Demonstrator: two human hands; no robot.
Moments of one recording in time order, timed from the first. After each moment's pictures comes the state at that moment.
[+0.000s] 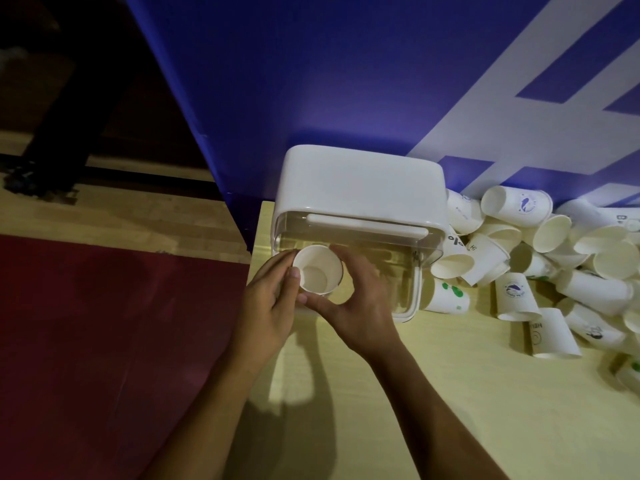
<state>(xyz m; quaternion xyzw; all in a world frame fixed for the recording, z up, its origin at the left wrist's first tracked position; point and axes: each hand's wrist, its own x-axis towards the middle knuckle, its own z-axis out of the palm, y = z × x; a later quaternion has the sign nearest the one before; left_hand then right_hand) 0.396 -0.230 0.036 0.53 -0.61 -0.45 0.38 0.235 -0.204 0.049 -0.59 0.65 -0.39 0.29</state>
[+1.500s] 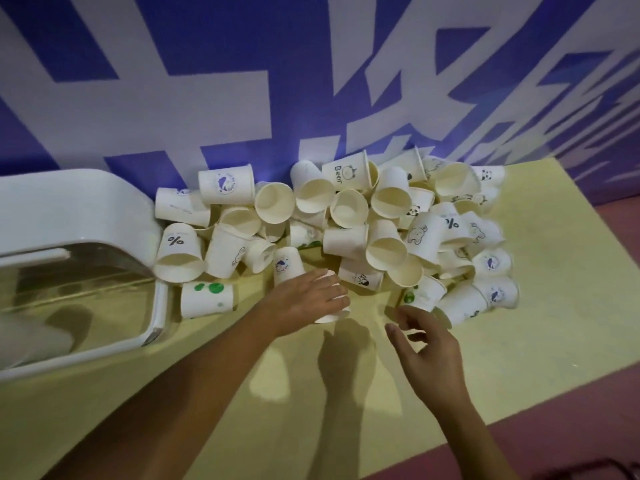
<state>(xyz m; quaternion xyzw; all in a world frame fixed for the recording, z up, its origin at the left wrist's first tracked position) -0.035 -0.170 -0.034 -0.05 -1.00 0.01 0.02 -0.180 0.054 0.030 -0.34 0.83 -0.39 0.20</state>
